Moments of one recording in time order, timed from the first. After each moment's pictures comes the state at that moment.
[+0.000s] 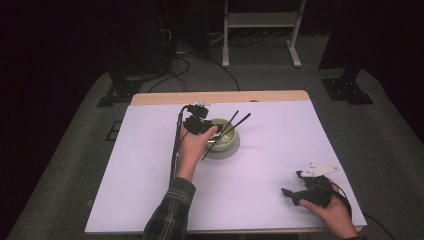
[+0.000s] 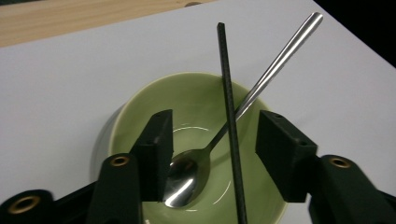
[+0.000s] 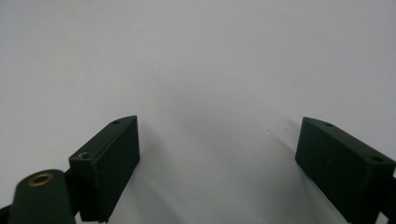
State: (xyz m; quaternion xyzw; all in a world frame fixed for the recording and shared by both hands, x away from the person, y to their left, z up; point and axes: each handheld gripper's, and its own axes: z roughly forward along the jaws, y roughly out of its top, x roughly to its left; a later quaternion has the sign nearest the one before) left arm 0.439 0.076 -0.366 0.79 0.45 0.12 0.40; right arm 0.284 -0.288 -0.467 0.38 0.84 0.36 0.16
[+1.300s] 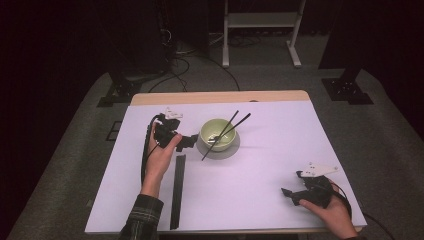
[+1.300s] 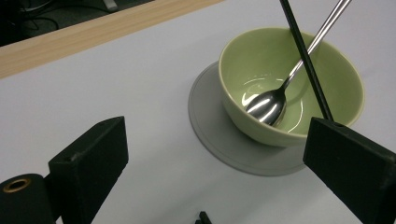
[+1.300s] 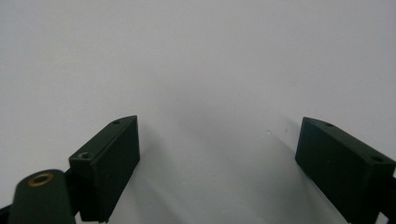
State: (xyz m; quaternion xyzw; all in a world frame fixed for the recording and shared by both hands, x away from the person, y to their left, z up) left arm 0.400 0.155 -0.368 0.80 0.43 0.20 0.37; right arm 0.284 -0.288 -0.467 0.38 0.84 0.36 0.16
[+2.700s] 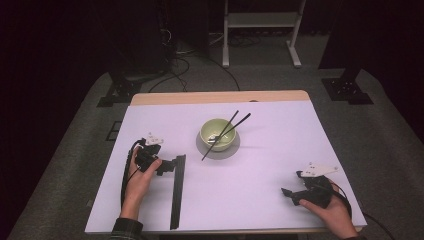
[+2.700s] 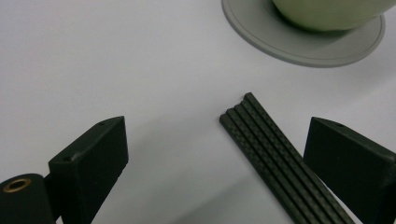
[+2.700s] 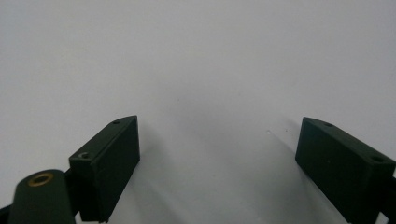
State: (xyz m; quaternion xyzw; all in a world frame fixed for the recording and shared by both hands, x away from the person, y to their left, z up) left arm 0.363 0.214 -0.428 0.80 0.45 0.18 0.34; right arm 0.284 -0.288 -0.467 0.38 0.84 0.36 0.16
